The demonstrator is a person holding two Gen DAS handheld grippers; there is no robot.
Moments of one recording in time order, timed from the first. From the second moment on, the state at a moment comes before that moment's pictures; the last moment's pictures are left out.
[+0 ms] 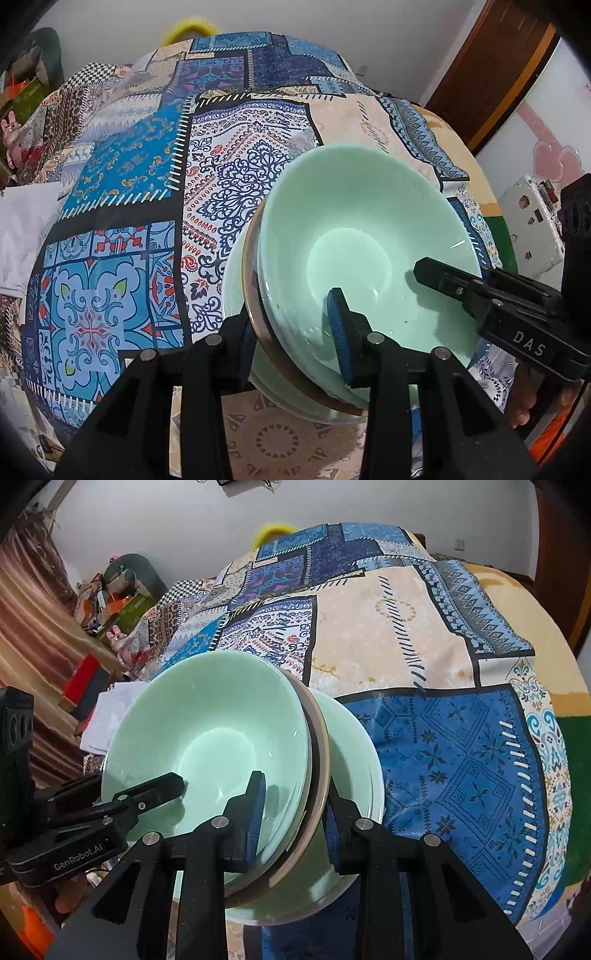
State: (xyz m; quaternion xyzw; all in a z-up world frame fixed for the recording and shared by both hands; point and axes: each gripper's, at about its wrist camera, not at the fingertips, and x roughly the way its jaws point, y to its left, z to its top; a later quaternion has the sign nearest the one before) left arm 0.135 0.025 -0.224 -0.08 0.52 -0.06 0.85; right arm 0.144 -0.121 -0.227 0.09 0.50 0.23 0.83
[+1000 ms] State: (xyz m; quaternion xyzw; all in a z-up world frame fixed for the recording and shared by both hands) left arm 0.017 0.020 -0.060 -0.04 0.28 -0.03 0.96; right arm 0.043 -0.150 -0.077 0.03 0.26 0.24 0.93
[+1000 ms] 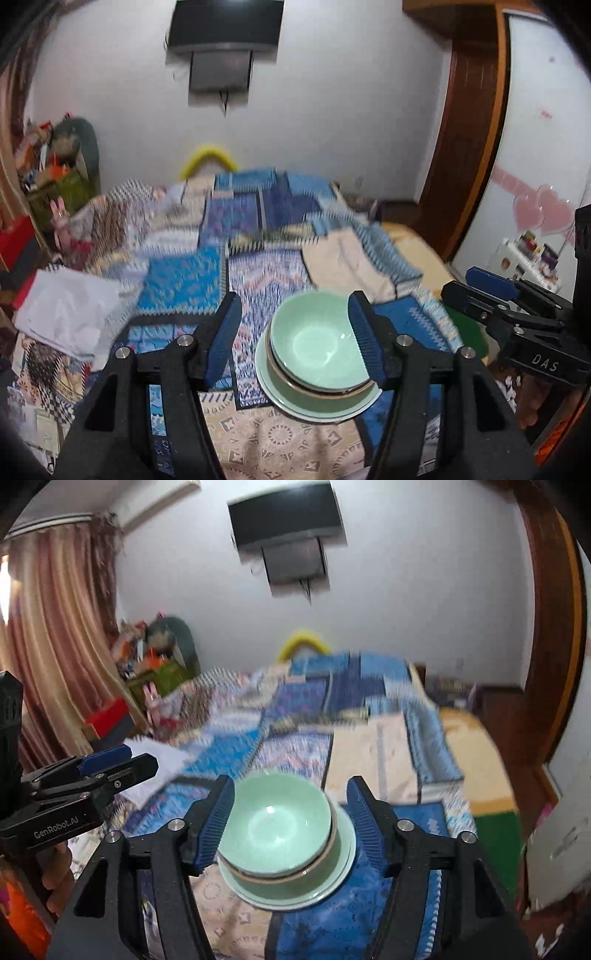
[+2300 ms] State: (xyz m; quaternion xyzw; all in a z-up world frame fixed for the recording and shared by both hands) left arm -0.071 0.010 -0.002 -0.03 0.12 -0.01 0.99; right arm -0.022 -0.166 -0.033 0.05 0.12 0.24 0.96
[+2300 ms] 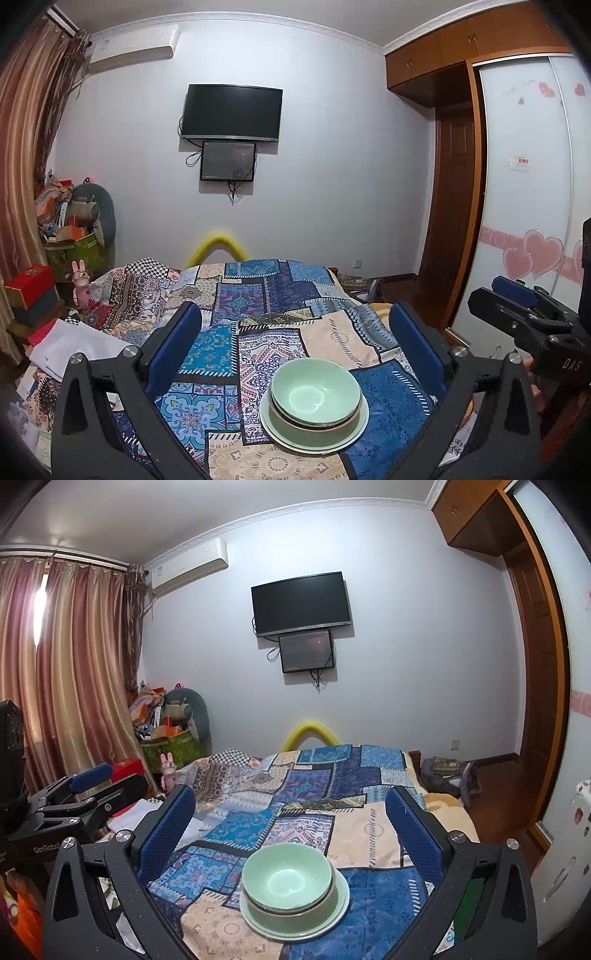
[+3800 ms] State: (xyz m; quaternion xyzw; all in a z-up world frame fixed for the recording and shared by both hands) left arm -0.069 0.005 -0.002 -0.03 0.13 -0.04 0.99; right arm -0.024 -0.164 -0.031 0.04 0.12 0.25 0.96
